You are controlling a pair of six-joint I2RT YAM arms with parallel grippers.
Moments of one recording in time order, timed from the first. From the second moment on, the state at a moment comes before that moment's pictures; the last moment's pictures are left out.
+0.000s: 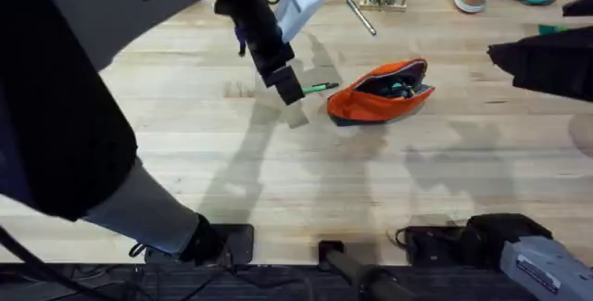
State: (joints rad) left arm -0.33 1.79 1.44 -1.08 0.24 0.82; right arm 0.03 0.93 1.51 -1.35 -0.29 -0.32
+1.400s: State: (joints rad) left arm -0.42 1.97 1.41 -0.91 0.19 0.83; right arm 0.03 0.93 1.51 -1.35 -0.29 -0.32
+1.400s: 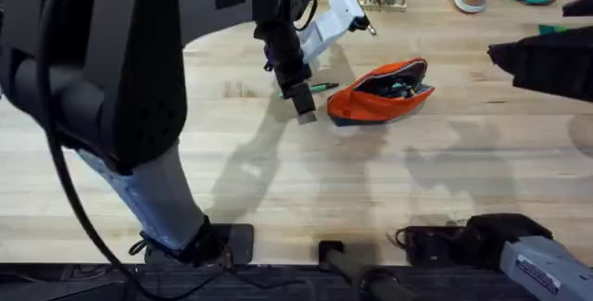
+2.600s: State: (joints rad) left arm -0.43 1.99 1.44 -0.96 0.10 0.84; right arm 0.03 0.93 1.51 -1.35 -0.29 -0.32
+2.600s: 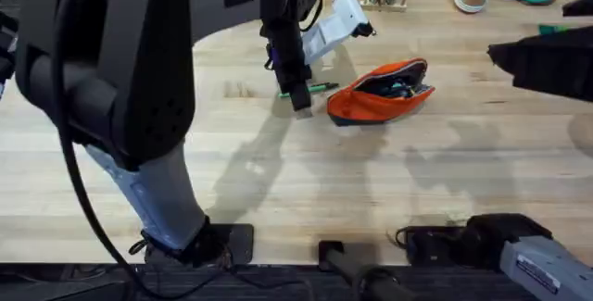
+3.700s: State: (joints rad) left arm -0.43 2.01 1.48 -1.01 0.11 0.64; right arm 0.03 0.95 1.51 -1.35 -0.29 -0.32
